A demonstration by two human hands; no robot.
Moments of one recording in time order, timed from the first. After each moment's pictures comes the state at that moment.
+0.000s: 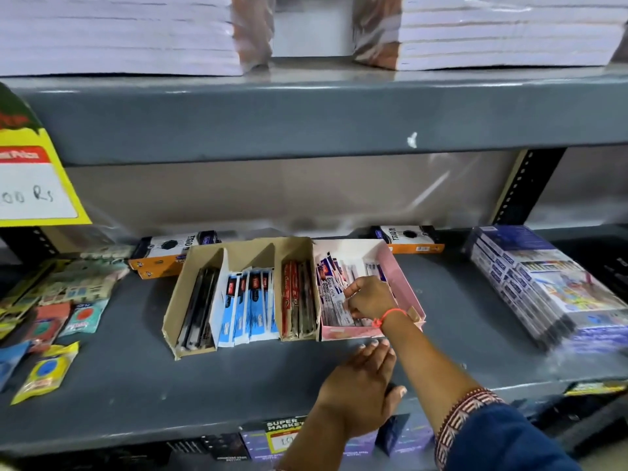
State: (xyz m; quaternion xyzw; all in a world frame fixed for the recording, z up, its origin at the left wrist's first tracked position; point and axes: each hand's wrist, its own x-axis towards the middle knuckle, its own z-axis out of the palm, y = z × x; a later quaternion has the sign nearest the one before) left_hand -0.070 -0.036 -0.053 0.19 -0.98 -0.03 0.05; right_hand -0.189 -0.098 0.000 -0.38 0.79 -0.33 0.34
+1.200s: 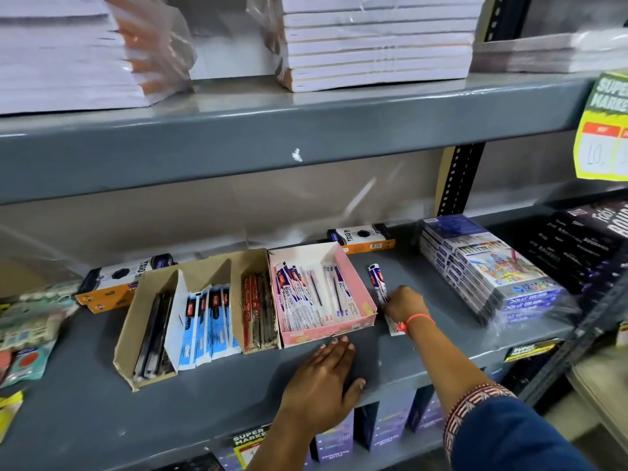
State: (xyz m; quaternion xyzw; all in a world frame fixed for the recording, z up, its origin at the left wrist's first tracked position) left_hand -0.071 -0.041 -0.067 0.22 -0.97 -0.10 0.09; right_hand -0.275 -0.022 -0.010 -0.25 0.91 -0.25 0.22
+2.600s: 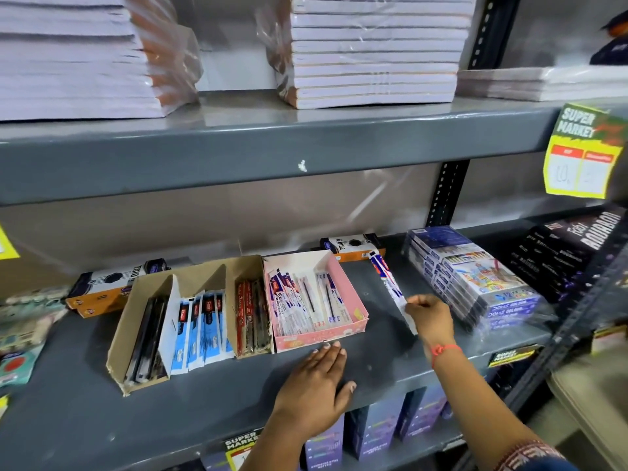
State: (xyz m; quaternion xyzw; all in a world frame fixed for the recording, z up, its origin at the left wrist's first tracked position) left_hand -0.073 -0.040 -0.066 0.21 -0.97 -0.06 0.07; right_hand -0.284 0.028 -0.007 -0.14 0.79 -0.57 0.18
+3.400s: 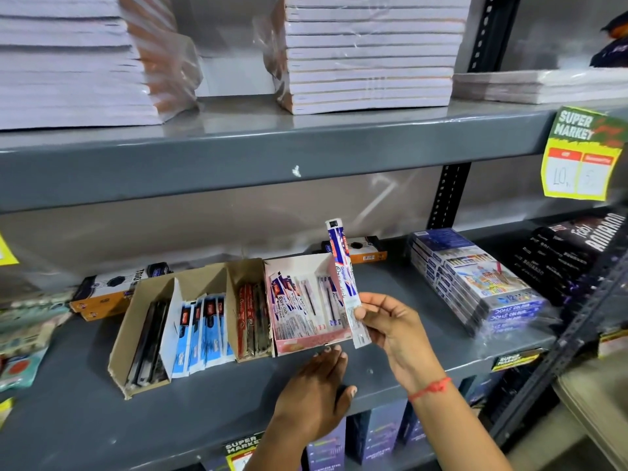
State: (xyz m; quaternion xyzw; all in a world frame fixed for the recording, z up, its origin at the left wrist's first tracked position) left_hand -0.073 -0.041 -0.067 0.22 -0.97 -0.08 0.04; right_hand -0.198 0.037 0.042 -0.25 0.52 -0.71 0.40
